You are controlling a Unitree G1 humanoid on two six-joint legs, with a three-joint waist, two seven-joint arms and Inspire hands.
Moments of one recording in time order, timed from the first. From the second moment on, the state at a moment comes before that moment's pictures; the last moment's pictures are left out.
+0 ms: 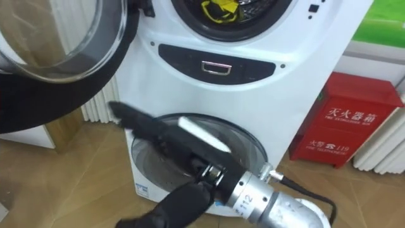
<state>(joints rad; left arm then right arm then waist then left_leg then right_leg) 0.15 0.29 0.00 1.17 -0.15 -0.02 0.02 -0.01 -0.39 0.24 -0.40 0.20 0.02 0.48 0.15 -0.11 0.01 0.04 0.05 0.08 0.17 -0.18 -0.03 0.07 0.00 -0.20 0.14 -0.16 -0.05</state>
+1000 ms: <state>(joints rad) 0.14 0.22 0.02 1.14 -0.14 0.01 0.08 -0.36 -0.31 0.15 -0.19 0.46 0.02 -0.04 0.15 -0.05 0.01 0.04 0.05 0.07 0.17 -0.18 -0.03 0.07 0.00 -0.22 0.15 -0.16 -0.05</state>
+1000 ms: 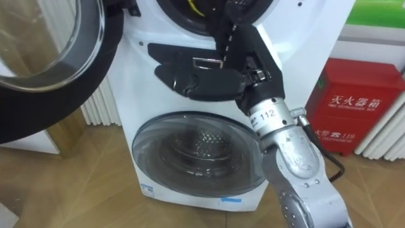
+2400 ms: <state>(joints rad) 0.08 0.26 0.00 1.12 -0.11 0.06 0.08 -0.37 -0.33 0.14 -0.04 0.40 0.02 -0.13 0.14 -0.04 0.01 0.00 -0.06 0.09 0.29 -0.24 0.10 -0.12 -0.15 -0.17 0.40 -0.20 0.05</state>
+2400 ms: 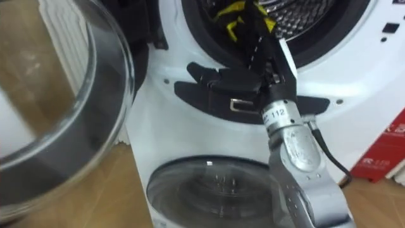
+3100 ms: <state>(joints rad) 0.16 0.23 0.08 1.12 -0.08 0.06 0.08 -0.37 -0.36 0.05 -0.19 0.60 0.02 -0.11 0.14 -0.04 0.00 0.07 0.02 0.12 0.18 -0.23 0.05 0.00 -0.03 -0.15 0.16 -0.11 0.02</state>
